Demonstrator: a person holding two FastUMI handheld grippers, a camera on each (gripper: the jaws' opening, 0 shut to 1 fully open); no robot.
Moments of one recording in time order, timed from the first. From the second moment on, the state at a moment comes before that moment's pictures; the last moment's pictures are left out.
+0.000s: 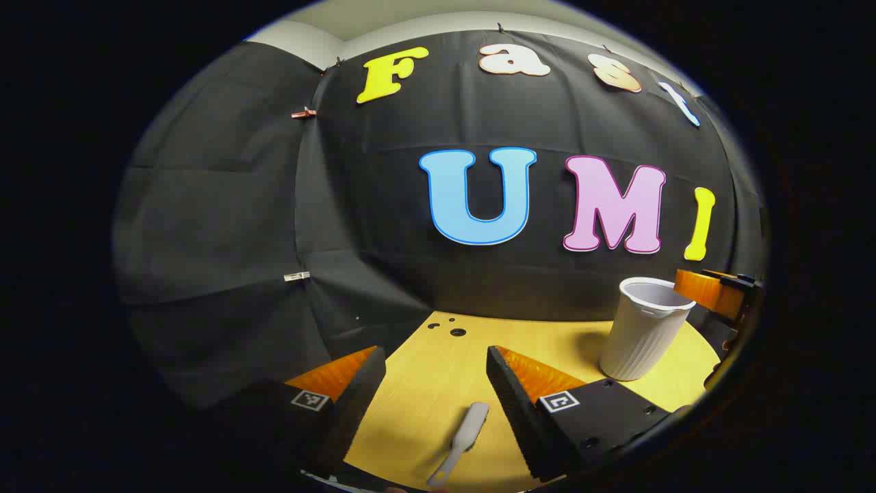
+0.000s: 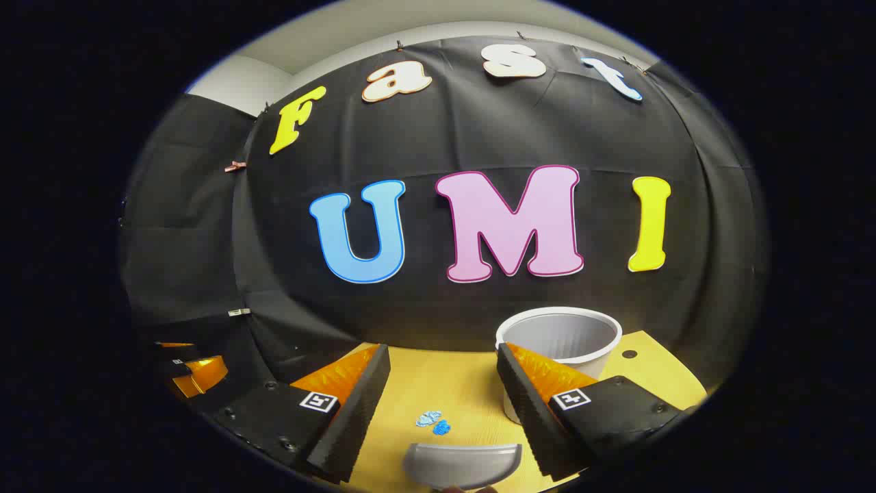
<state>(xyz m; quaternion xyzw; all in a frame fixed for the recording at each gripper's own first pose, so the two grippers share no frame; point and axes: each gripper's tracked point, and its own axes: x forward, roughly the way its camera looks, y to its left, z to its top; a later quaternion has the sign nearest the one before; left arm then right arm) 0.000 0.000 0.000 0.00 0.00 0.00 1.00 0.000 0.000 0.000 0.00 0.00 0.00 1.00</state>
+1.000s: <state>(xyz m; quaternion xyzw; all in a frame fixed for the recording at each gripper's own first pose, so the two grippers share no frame) 0.023 0.006 -0.020 0.01 0.03 -0.02 1.00 0.007 0.014 -0.022 -0.02 0.04 0.00 1.00</state>
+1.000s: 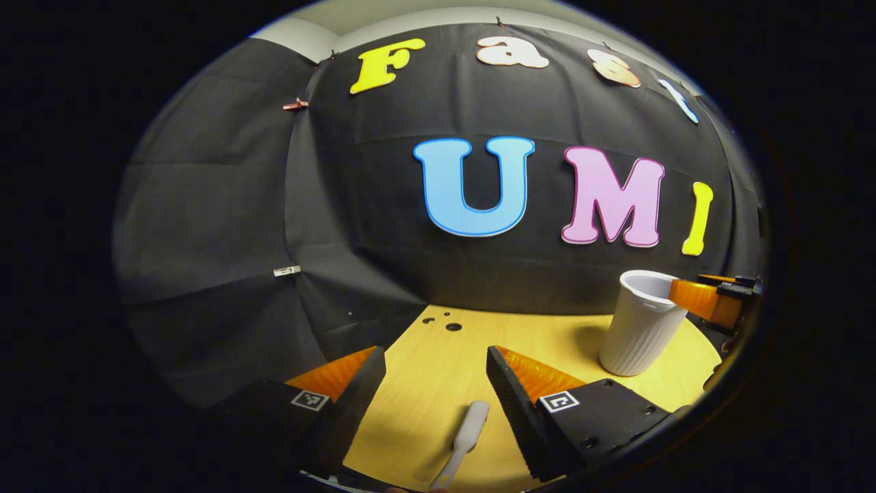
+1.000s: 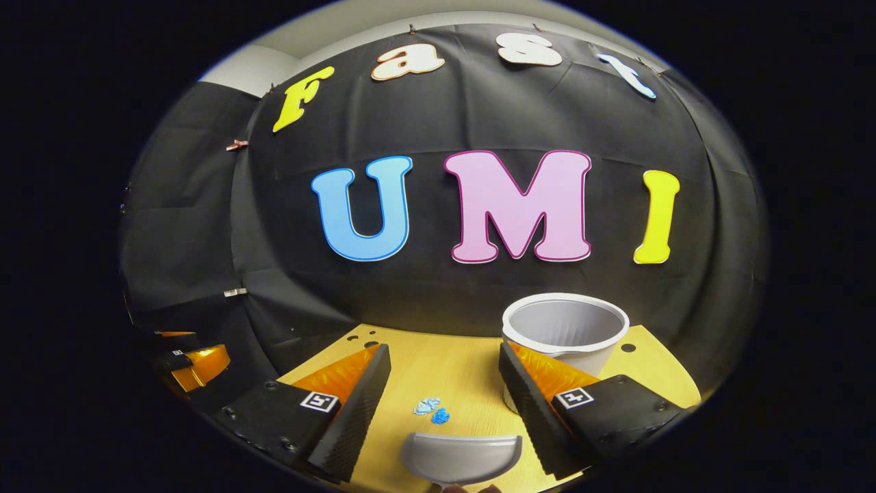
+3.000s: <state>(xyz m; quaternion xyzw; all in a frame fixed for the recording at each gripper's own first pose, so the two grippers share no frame) 0.060 -0.018 -0.317 0.13 0.52 -0.15 0.83 -0.077 -0.025 -0.225 0.04 0.33 -0.08 0.94</state>
